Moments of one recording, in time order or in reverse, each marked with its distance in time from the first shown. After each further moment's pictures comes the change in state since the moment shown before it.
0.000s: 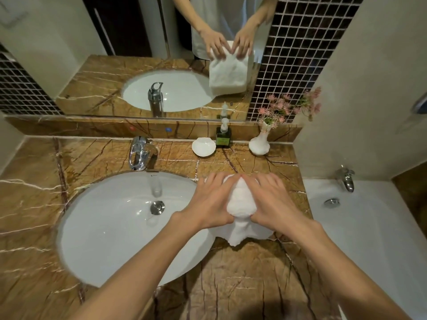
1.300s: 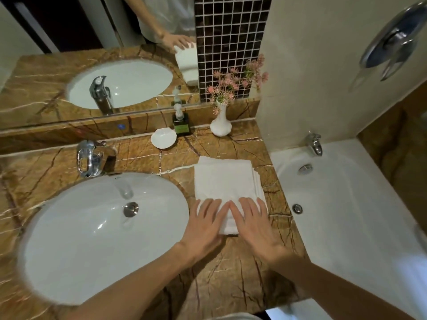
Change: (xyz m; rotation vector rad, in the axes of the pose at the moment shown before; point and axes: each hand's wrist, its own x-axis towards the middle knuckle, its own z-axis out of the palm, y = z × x) left_hand -0.031 0.033 0.128 0.292 -0.027 0.255; right_hand -0.095 0.015 0.107 -0.186 0.008 0.187
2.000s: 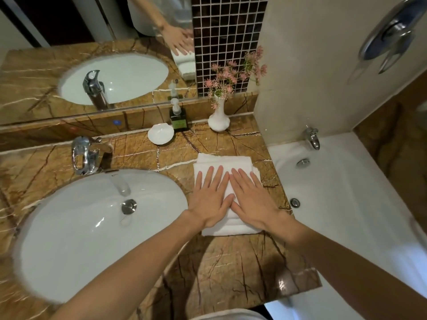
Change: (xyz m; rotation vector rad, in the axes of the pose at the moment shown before) left_hand 0.057 -0.016 -0.005 -0.025 -0.213 -0.148; right_hand 0.043 0.029 -0.006 0.104 -0.167 -0.065
